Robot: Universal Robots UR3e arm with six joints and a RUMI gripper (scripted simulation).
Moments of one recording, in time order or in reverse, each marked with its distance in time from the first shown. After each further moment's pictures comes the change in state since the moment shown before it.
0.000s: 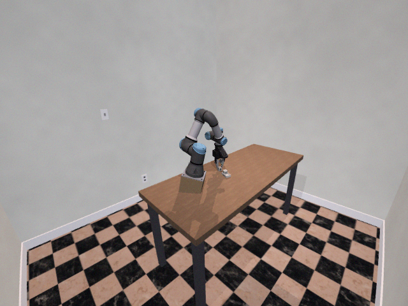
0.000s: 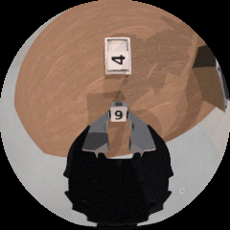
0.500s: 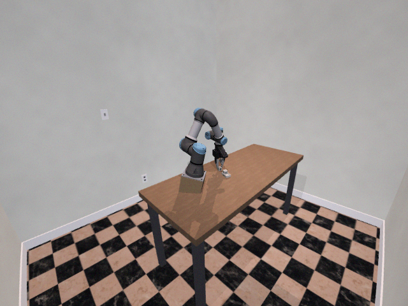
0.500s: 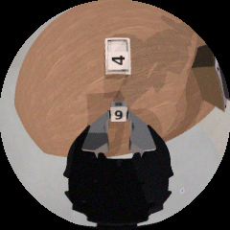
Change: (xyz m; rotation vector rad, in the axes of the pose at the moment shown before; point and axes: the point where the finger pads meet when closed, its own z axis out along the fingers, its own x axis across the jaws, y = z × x) arm 0.000 0.000 -0.003 0.000 0.000 0.000
